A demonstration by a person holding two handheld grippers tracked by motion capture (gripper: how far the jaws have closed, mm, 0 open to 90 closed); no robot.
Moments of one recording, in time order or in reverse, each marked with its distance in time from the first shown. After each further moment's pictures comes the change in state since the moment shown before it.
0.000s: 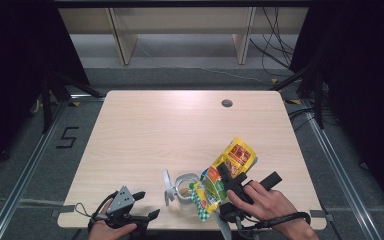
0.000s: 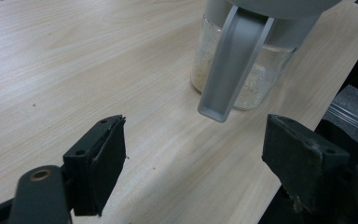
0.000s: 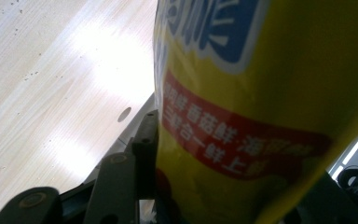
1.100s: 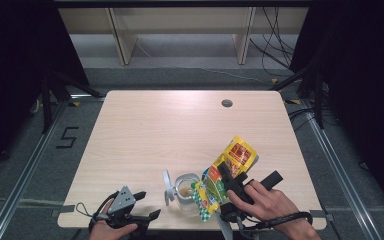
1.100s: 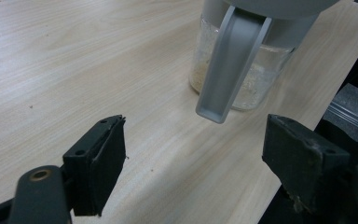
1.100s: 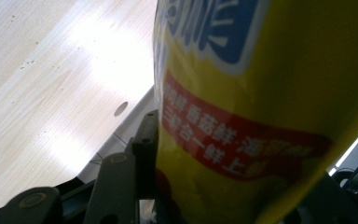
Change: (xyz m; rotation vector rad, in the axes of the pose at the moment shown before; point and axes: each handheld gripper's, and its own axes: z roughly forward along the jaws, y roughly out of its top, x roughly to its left) left arm 0.000 0.001 0.001 0.001 0.005 0.025; right arm -0.007 -0.003 -0.002 0.007 -0.021 -0.124
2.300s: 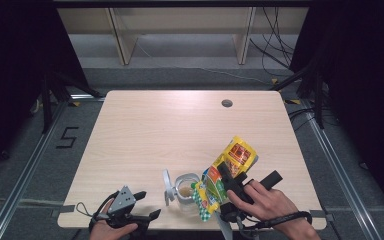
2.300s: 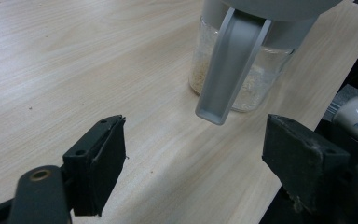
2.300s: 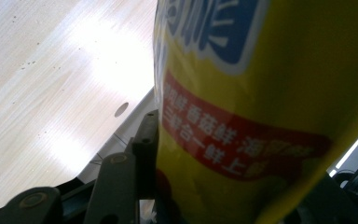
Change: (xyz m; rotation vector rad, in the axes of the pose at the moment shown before) left arm 0.000 0.001 0.001 0.000 -0.010 0.004; right arm 0.000 0.000 0.001 -0.007 0.016 -0.004
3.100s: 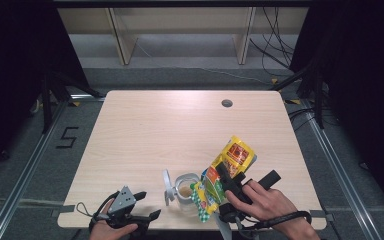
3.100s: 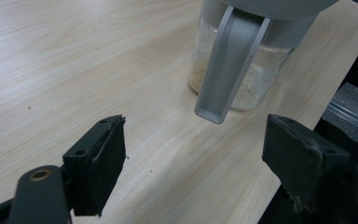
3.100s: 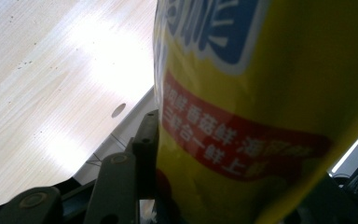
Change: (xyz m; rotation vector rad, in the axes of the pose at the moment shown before) left arm -0.002 -0.001 0.000 -0.002 0.001 -0.028; right arm -0.002 0.001 -0.001 0.002 -0.012 -0.004
